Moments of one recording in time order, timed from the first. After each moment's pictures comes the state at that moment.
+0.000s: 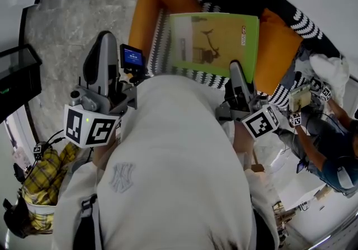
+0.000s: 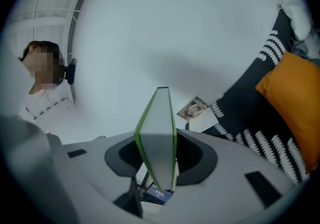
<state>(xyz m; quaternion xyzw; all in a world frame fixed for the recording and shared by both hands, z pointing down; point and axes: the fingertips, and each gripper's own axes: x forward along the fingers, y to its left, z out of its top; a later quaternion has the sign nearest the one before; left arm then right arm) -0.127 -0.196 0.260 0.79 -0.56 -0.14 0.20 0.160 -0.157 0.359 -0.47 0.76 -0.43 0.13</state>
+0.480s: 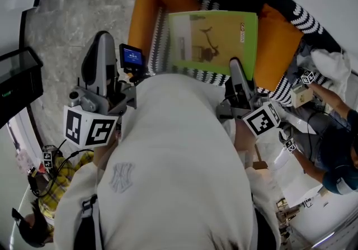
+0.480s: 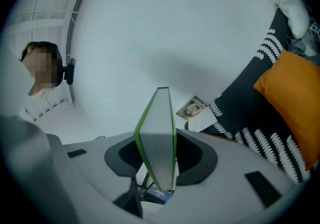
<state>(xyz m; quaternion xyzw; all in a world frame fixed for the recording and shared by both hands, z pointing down) -0.127 -0.198 0.258 0.80 -0.56 -0.14 0.20 0.160 -0.159 0.360 -0.47 0.76 -0.43 0.12</state>
